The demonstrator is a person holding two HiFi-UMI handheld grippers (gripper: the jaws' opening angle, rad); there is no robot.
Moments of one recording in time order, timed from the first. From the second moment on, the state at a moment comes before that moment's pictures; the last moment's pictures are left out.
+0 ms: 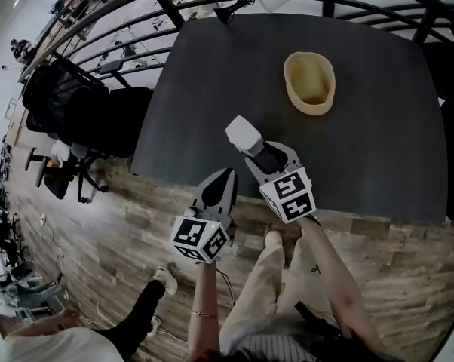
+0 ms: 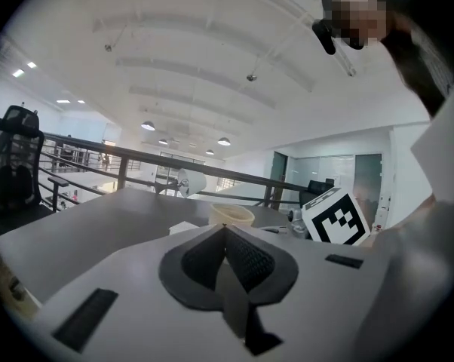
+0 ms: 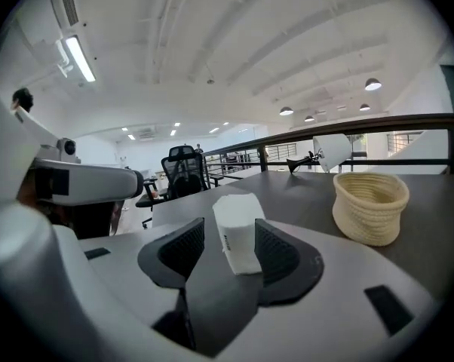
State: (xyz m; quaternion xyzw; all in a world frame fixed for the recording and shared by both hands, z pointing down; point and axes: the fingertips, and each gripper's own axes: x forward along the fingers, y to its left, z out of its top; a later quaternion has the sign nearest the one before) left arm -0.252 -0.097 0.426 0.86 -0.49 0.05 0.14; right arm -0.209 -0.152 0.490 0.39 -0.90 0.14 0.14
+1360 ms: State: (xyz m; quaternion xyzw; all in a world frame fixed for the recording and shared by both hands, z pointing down) left arm -0.287 -0.127 0.444 0.86 -0.48 0.03 0.16; right arm -0.209 -0.219 0.512 0.51 -0.83 0.14 0.17
